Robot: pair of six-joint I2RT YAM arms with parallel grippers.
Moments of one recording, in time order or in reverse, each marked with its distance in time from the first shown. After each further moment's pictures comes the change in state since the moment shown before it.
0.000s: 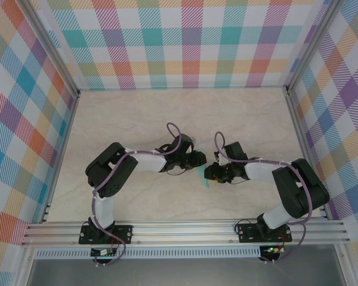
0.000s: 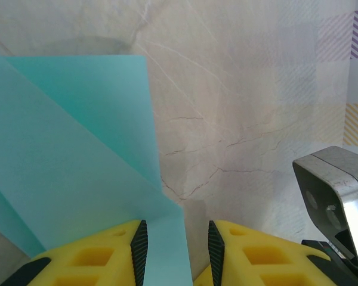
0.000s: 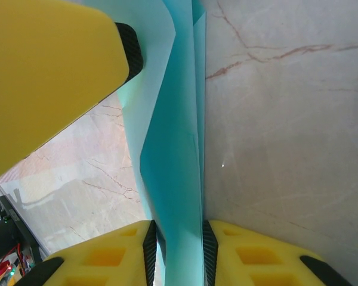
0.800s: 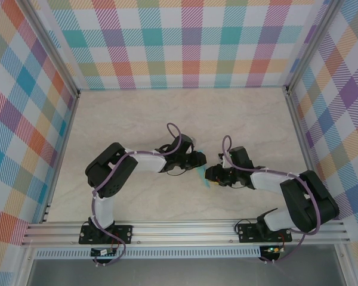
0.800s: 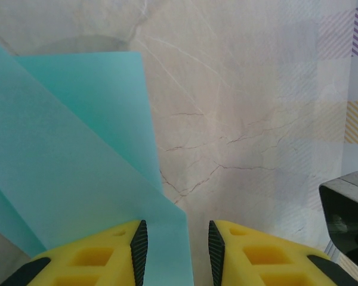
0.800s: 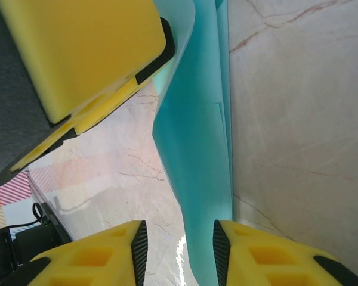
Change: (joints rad) left arm -0.004 -0.003 -0.004 -0.001 -0.001 0.004; right arm -0.013 -0.137 -0.129 0.138 -0.035 0.139
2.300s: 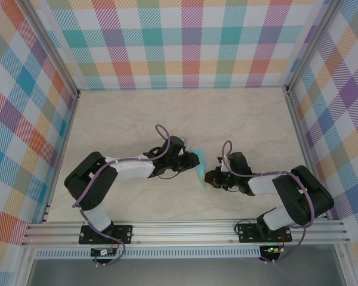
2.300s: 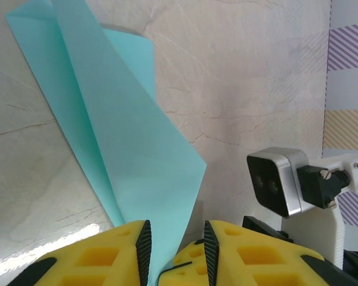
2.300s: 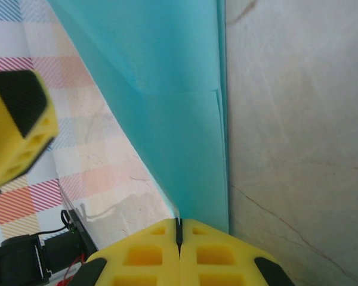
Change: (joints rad) left arm -0.011 -0.217 -0.144 -0.038 -0.055 -0.045; right arm 0.040 0.072 -0.117 0.336 -0.013 0.217
